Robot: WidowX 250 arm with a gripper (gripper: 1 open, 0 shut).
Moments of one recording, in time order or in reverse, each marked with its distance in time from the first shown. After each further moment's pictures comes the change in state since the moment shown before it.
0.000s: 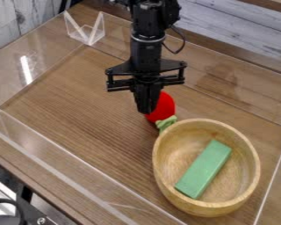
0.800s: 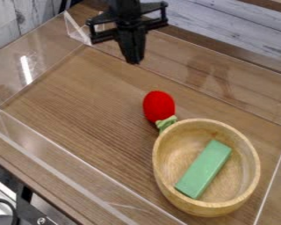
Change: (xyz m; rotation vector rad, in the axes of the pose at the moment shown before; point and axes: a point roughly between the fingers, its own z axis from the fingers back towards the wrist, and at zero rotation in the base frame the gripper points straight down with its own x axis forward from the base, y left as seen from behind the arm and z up) arm 0.032 -0.002 0.053 -0.118 -0.015 0.085
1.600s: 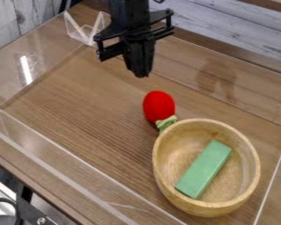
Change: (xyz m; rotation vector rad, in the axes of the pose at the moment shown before) arm -0.033 0.004 0.008 0.010 -0.005 0.231
